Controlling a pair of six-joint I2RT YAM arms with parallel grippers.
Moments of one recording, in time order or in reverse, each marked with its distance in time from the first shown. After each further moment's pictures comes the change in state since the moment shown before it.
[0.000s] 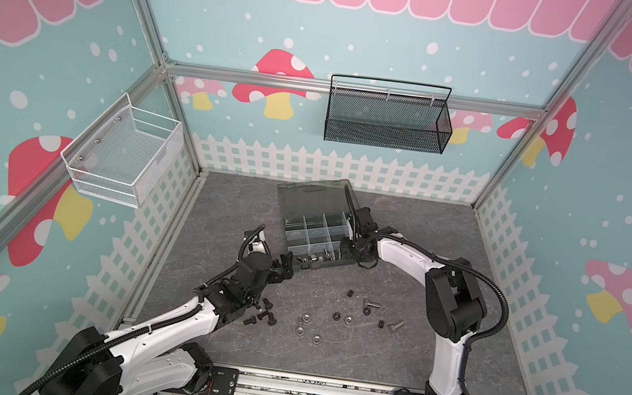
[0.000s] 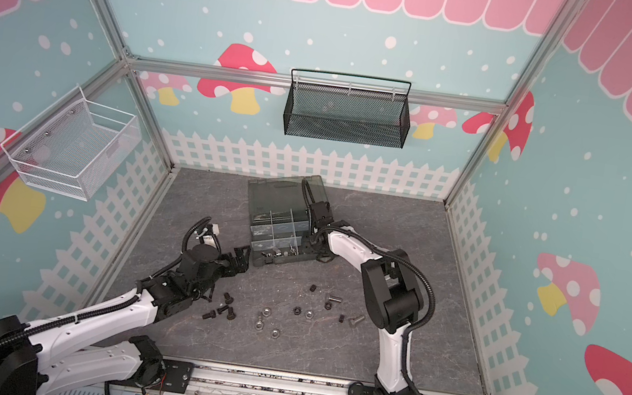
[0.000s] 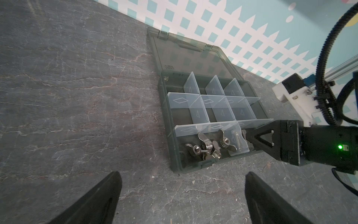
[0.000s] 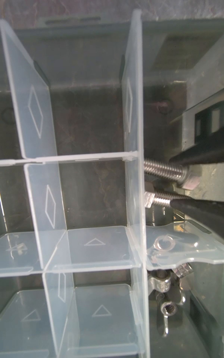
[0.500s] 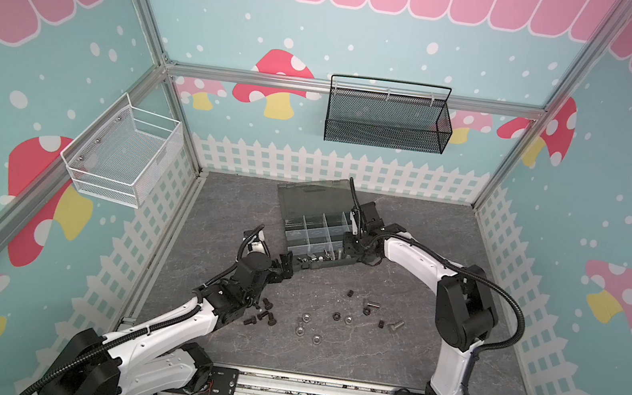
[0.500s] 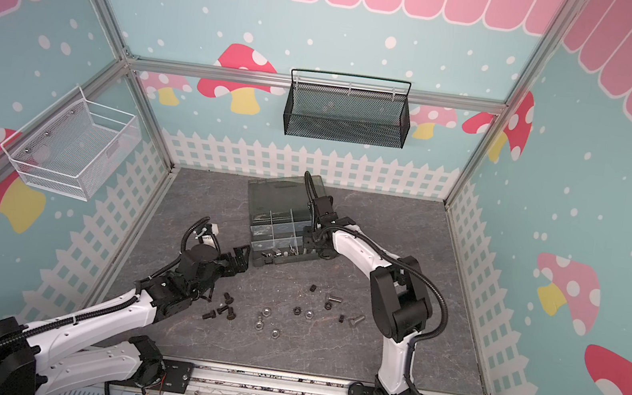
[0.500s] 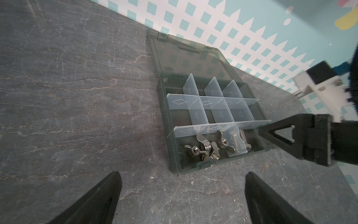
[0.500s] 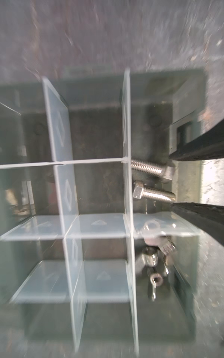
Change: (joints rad) left arm 0.000 -0.011 0.000 -0.001 0.000 -0.003; right arm 0.000 -0.138 -0.003 -0.035 0.014 -0.016
